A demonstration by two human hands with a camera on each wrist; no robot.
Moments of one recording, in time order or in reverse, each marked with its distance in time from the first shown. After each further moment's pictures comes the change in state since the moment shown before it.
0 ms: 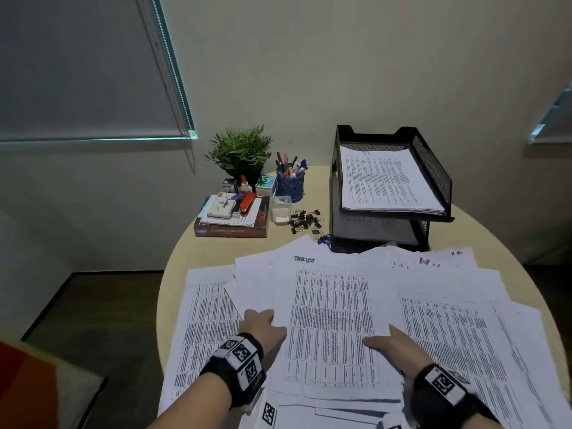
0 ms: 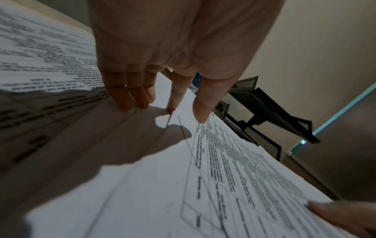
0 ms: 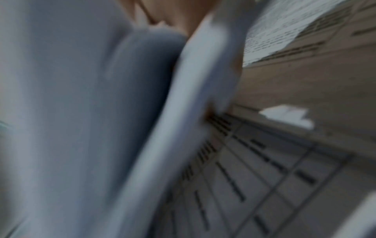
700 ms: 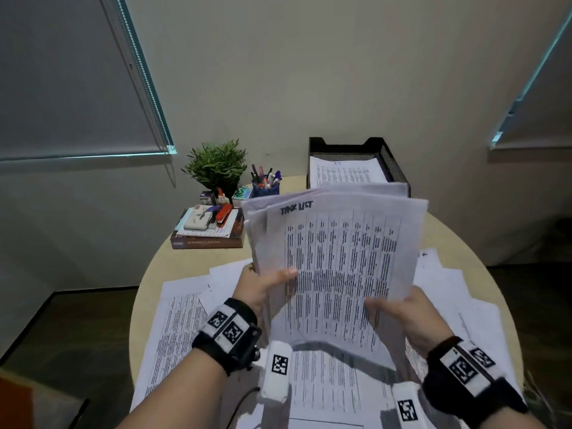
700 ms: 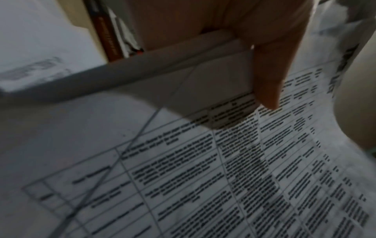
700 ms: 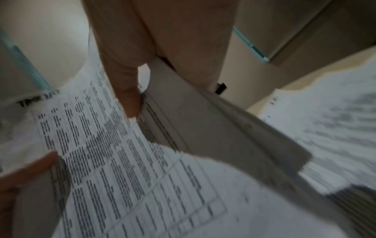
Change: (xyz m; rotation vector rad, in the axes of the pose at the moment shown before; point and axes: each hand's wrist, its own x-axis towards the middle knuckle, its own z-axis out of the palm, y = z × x) left_hand -0.058 0.106 -0.031 -1.079 0.025 0.571; right_hand -0.041 -0.066 -0.057 -0.064 0.051 -0.472
